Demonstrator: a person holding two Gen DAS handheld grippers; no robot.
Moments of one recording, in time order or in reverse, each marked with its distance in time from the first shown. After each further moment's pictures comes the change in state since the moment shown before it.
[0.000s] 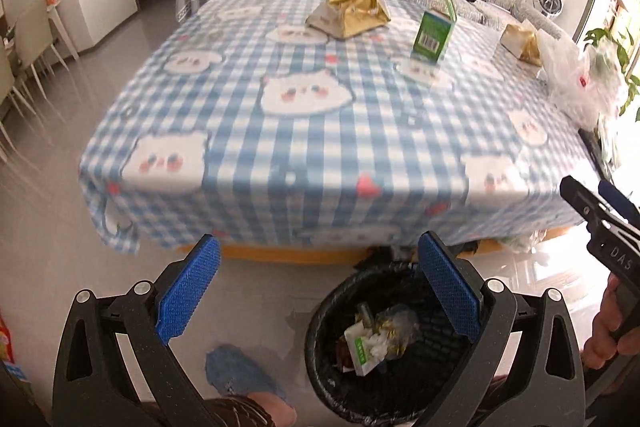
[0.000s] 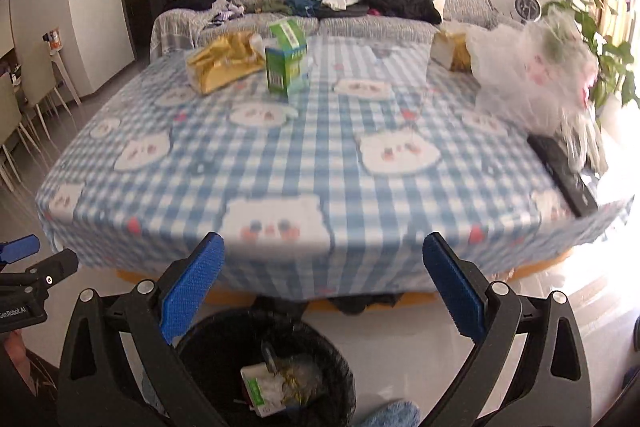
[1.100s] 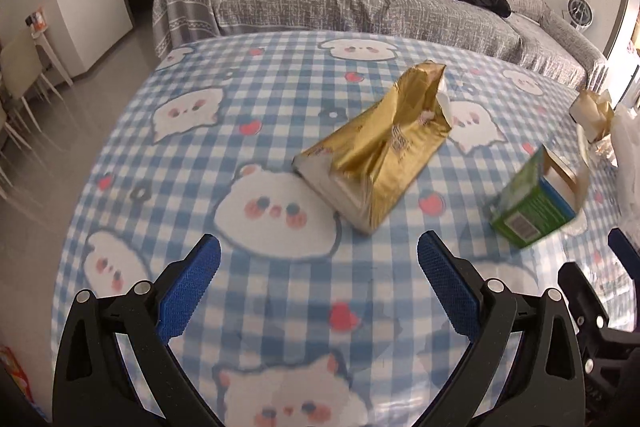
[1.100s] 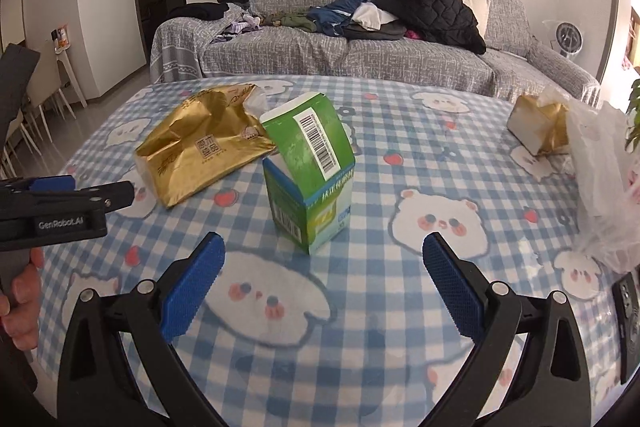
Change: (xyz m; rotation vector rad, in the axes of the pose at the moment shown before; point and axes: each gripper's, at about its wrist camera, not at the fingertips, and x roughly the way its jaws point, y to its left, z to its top) left arm 0.170 -0.011 0.247 0.023 -0.005 0.052; right arm 0.179 0.038 0.153 -0.060 -0.024 0.049
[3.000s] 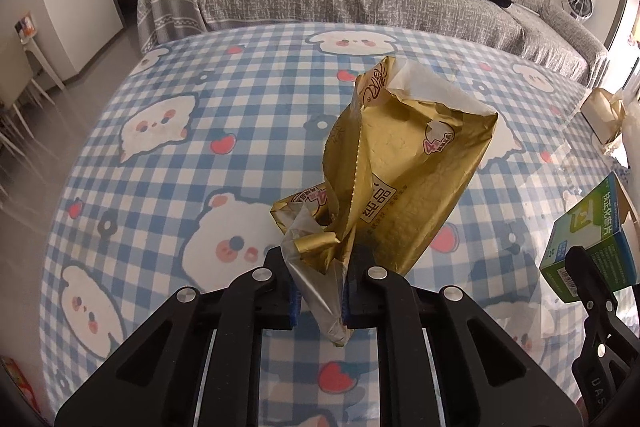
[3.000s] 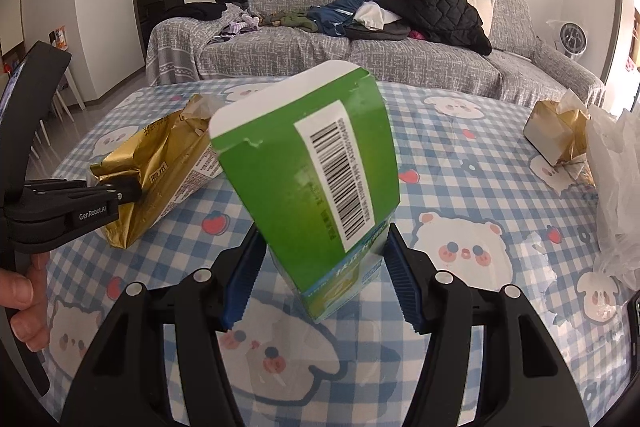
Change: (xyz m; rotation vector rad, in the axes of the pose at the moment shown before) left arm 0.028 -0.004 0.015 0.024 0.025 -0.004; right arm 0.023 0.007 0.011 -0.009 -0.013 0.006
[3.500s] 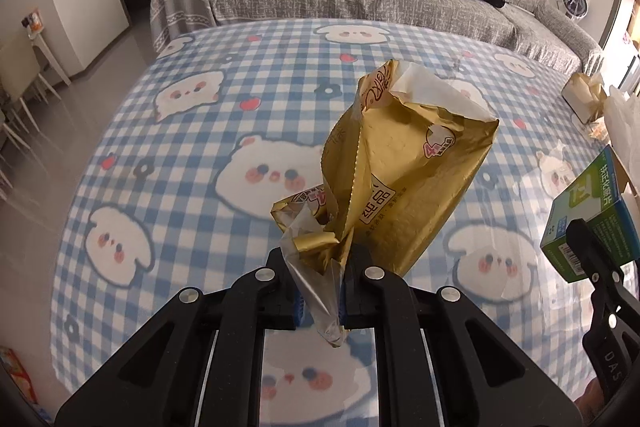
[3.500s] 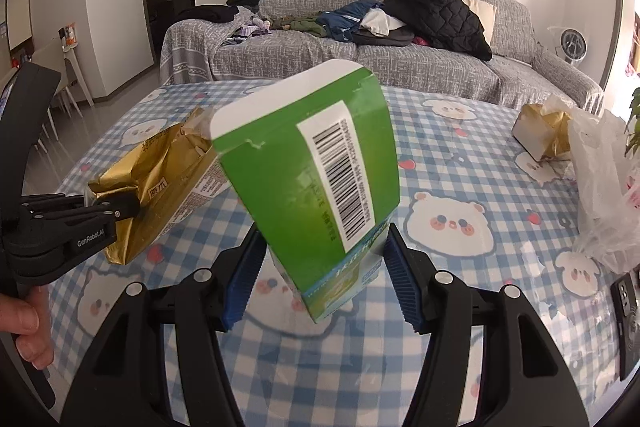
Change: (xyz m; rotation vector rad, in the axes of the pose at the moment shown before) left arm -0.053 0.008 -0.053 -0.009 -0.006 0.002; right arm -0.061 0.013 -0.021 -0.022 -0.007 0.007
